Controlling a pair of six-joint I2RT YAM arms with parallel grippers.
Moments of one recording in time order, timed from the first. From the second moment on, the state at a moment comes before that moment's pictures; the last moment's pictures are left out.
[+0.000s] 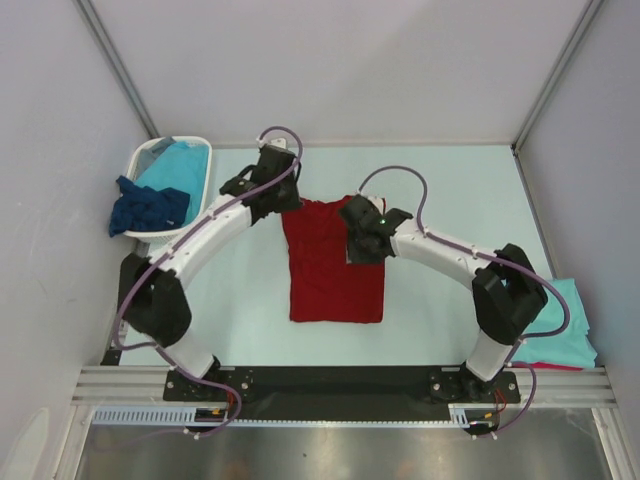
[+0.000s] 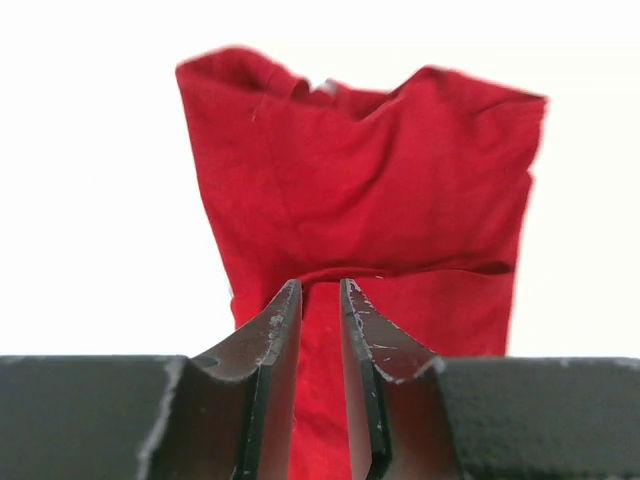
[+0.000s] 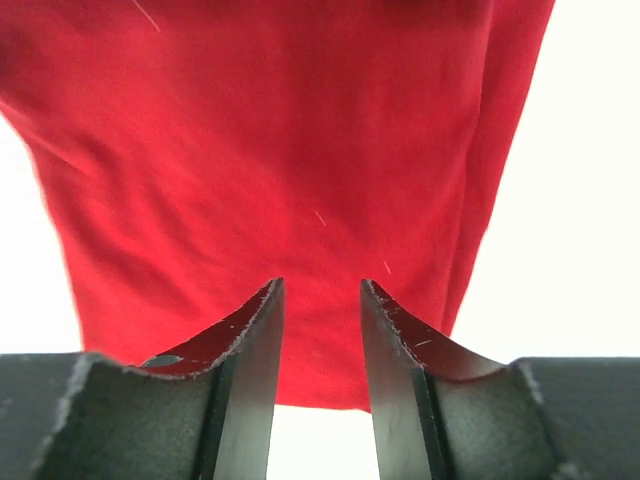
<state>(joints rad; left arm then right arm) -0.51 1.70 1.46 -0.58 -0.20 -0.54 0.77 1.72 1.26 -0.68 0.21 0.72</state>
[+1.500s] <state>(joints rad) -0.55 1.22 0.96 -0.55 -0.13 -0.56 0.69 1.53 1.19 -0.74 0.26 0.71</state>
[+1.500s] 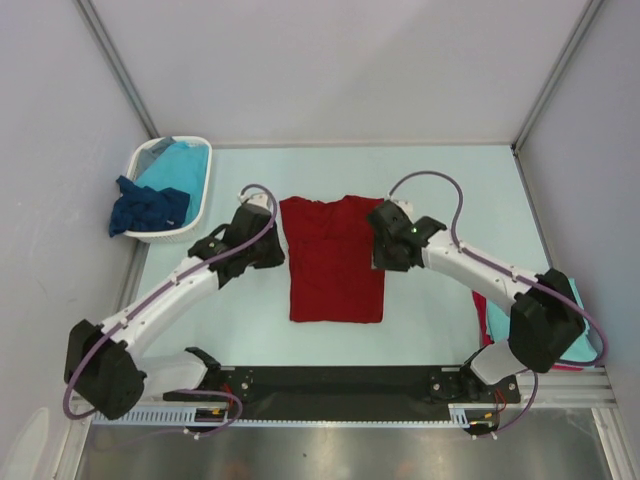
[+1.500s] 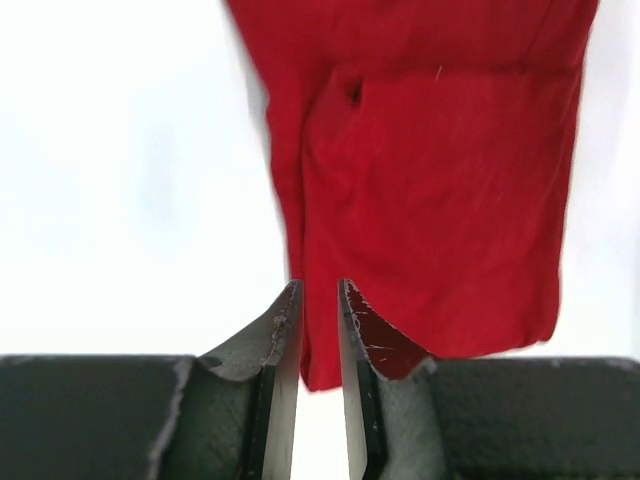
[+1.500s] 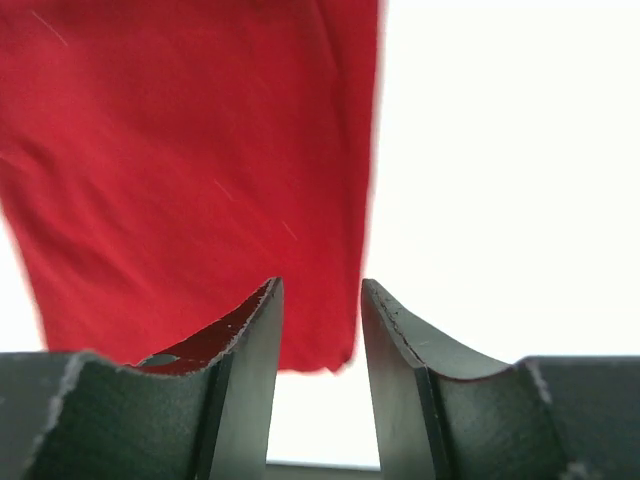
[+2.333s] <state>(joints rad) -0.86 1.21 0.74 -0.63 -0.17 -0.74 0.89 1.47 0.87 -0.74 0.22 0.91</state>
